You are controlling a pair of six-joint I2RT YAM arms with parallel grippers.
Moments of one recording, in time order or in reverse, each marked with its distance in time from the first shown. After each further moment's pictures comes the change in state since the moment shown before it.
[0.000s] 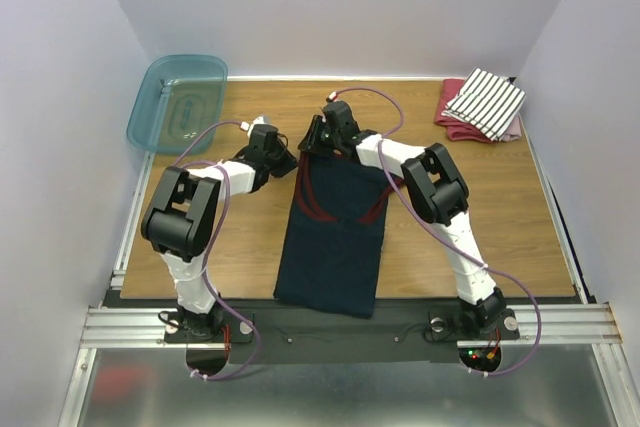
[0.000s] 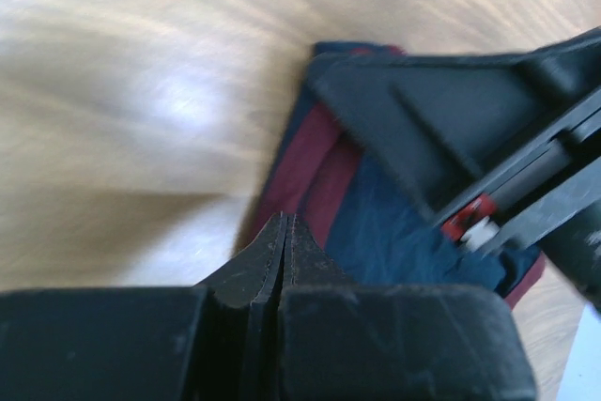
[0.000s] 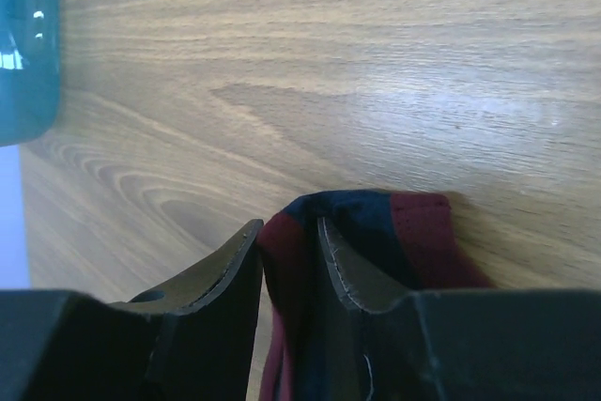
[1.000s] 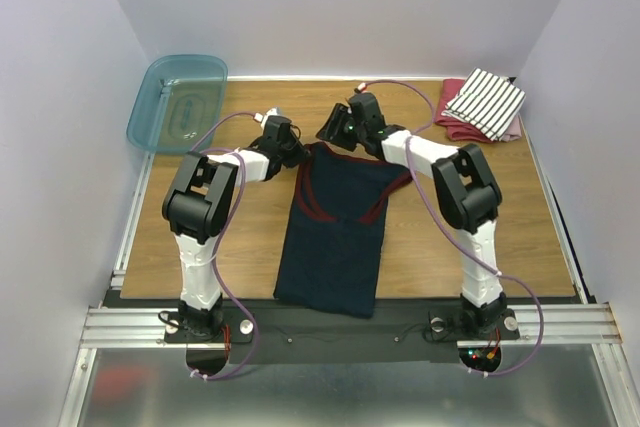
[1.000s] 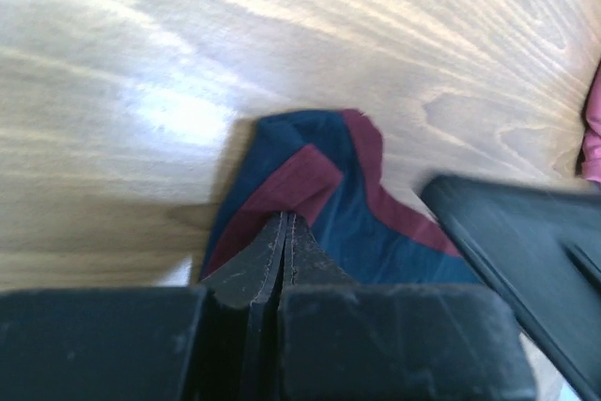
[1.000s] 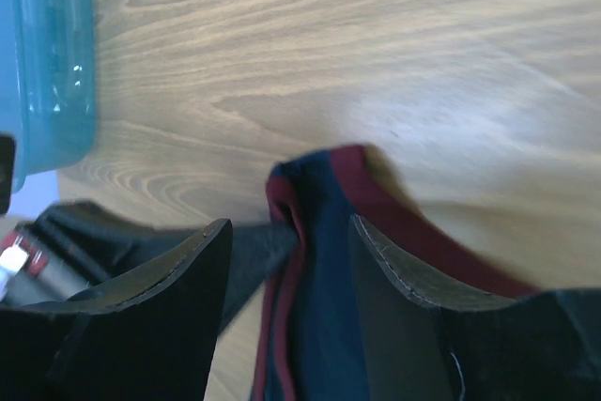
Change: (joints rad) left arm -0.030 0.193 0.188 0.029 0.005 -0.010; right arm -0.073 -0.195 -0.196 0.035 0.027 0.048
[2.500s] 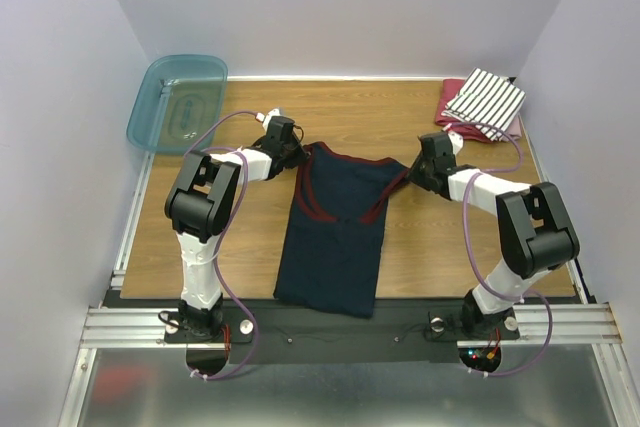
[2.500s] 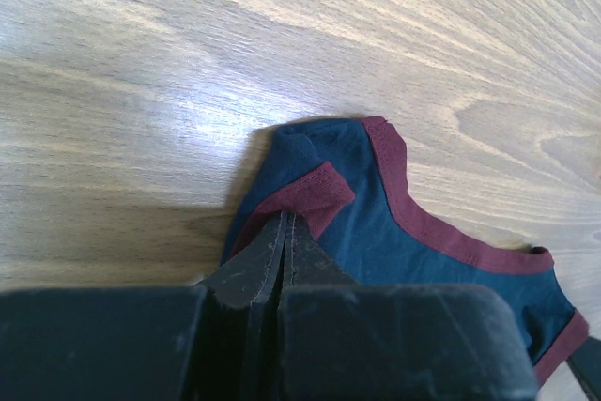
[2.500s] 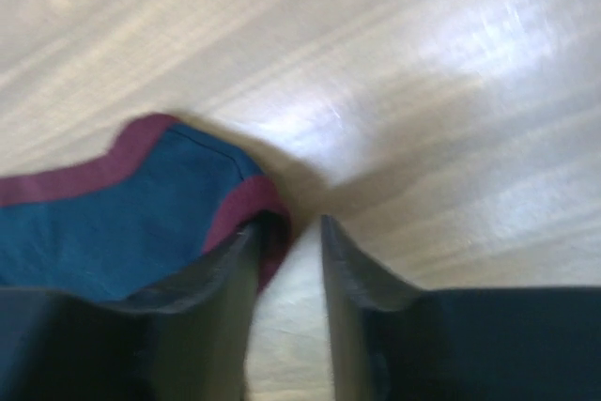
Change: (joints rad) left arm -0.012 0.022 0.033 -0.048 -0.063 0.051; right arm -0.257 -0.560 -0.760 -0.067 0.365 -0.087
